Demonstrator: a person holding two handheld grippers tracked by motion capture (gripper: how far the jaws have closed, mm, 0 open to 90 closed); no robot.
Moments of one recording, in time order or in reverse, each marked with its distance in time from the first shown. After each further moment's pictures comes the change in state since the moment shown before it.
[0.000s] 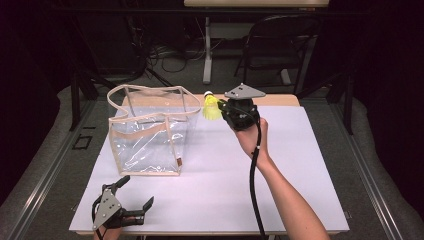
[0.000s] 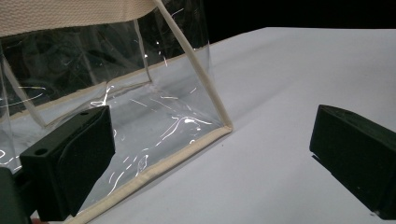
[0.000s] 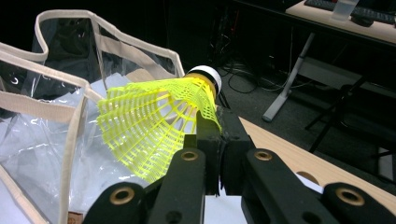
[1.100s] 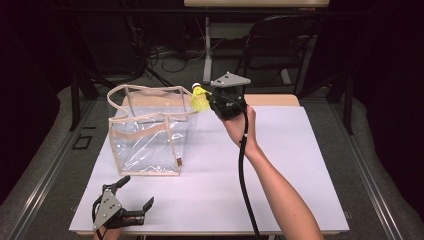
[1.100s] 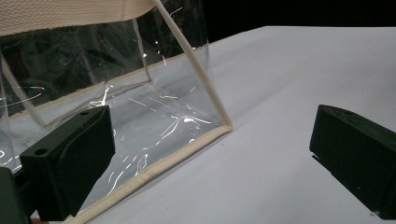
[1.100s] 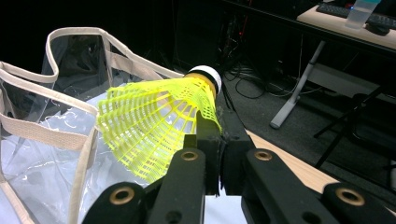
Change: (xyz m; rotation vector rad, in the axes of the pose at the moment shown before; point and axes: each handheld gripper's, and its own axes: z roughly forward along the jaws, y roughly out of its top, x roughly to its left) left arm 0.000 0.000 0.000 0.004 -0.002 0.006; right arm 0.012 0.028 0.025 0.003 0.031 -0.010
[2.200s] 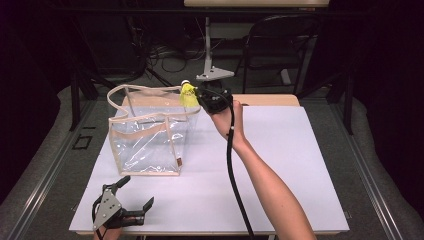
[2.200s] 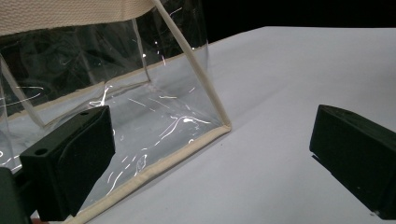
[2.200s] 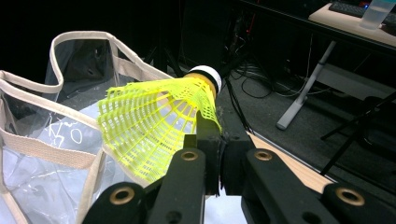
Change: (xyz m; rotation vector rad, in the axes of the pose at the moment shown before) left arm 0.000 0.000 0.000 -0.001 -0.003 -0.002; right arm 0.014 0.016 0.027 0.020 0.018 -0.017
